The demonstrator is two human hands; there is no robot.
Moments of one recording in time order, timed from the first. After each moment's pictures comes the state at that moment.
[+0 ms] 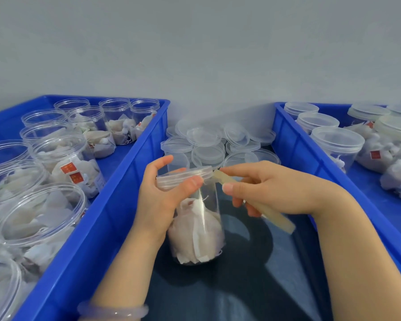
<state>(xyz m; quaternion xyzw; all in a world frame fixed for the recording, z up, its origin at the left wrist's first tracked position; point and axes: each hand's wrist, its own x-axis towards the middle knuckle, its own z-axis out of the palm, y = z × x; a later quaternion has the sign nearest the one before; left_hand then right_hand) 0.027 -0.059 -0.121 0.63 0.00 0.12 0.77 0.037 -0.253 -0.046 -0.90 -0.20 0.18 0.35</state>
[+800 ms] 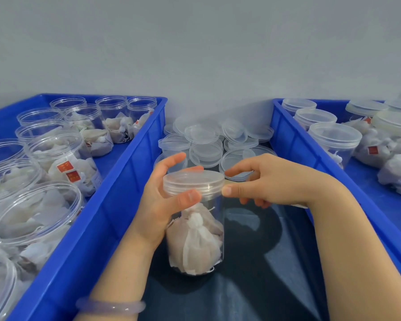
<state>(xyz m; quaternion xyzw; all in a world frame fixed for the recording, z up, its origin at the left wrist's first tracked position) 0.024 -0.056 -0.125 0.63 -0.12 0.04 0.77 0.046 -0.258 -0.051 -0.91 -0.13 0.17 0.34</state>
